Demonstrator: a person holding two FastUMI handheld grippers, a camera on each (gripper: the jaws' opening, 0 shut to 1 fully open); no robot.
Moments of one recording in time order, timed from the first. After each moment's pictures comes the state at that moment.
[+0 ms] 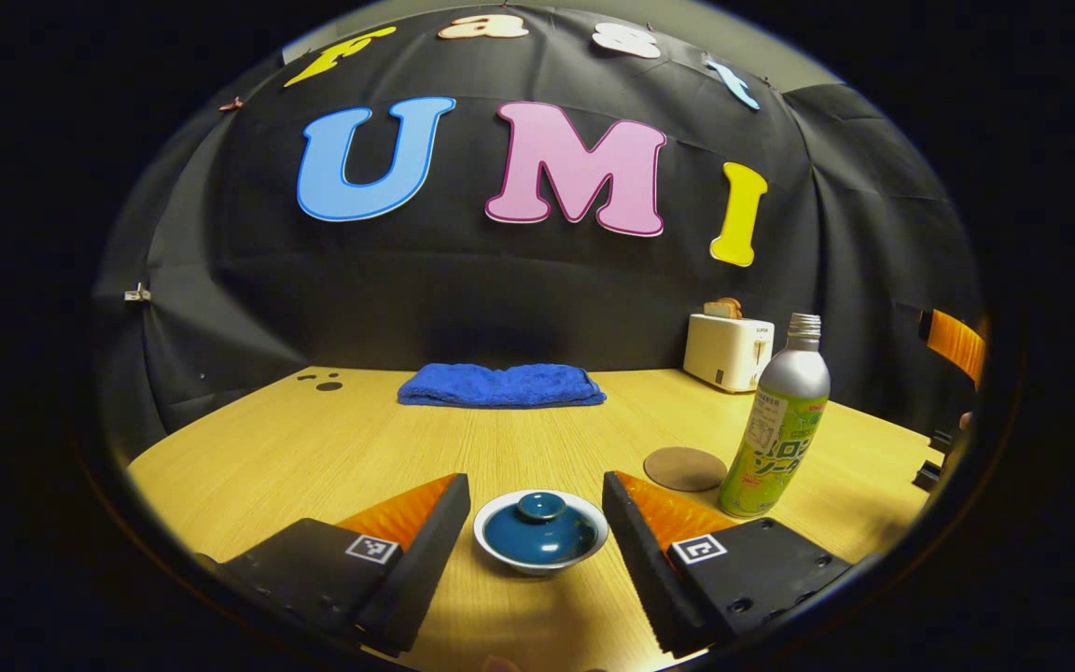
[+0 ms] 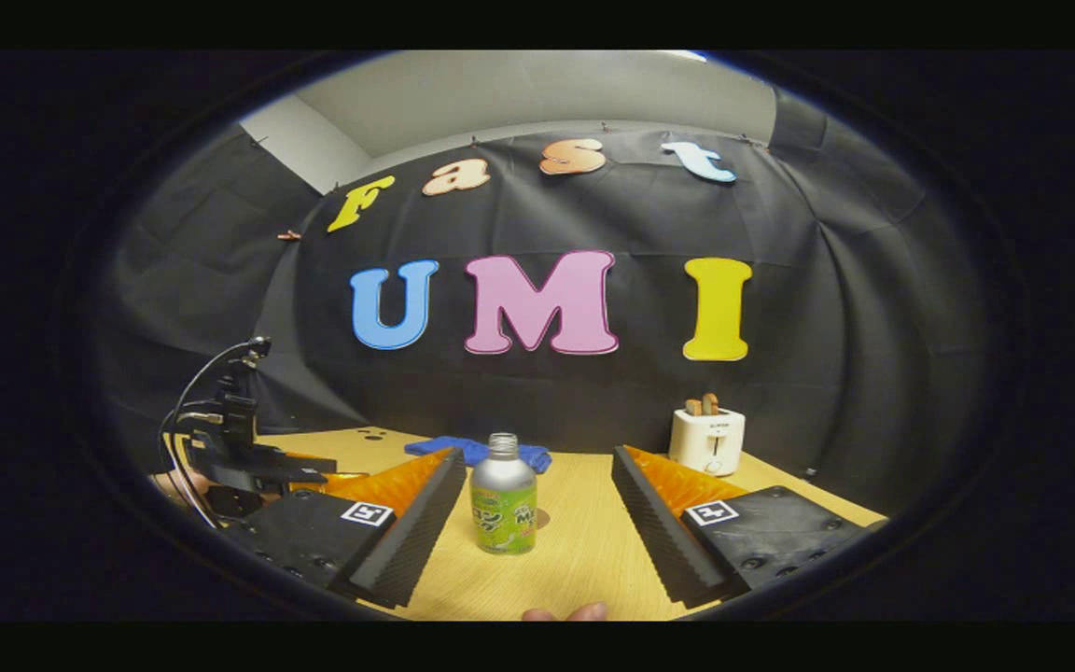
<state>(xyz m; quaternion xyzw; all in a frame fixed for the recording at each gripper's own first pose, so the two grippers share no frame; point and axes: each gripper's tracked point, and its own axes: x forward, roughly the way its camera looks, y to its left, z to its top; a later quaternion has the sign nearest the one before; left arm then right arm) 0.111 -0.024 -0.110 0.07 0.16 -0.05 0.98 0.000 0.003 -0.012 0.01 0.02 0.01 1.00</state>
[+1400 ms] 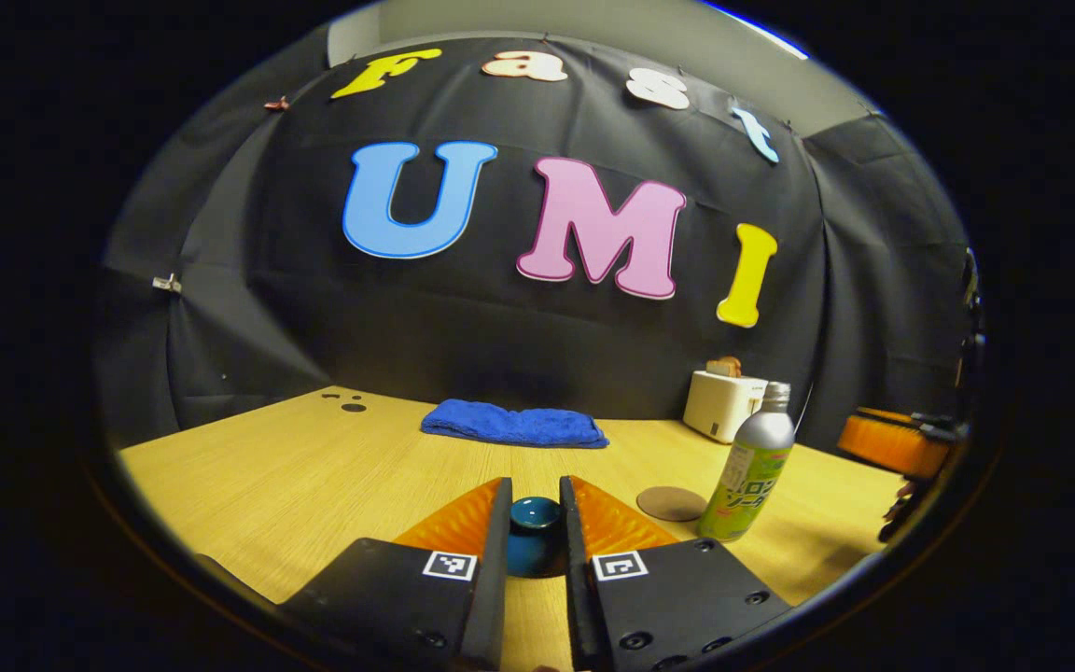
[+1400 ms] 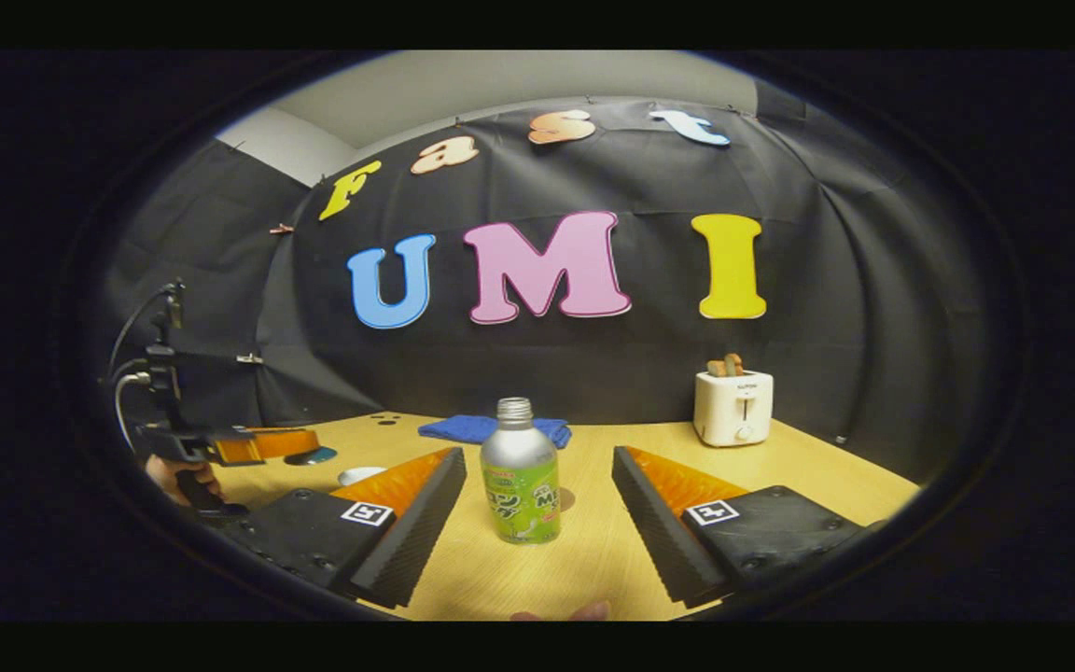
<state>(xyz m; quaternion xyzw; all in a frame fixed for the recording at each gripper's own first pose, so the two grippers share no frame) 0.055 -0.006 -0.054 0.00 0.08 -0.03 1.00 0.019 0.023 -0.064 0.05 0.08 0.03 1.00</state>
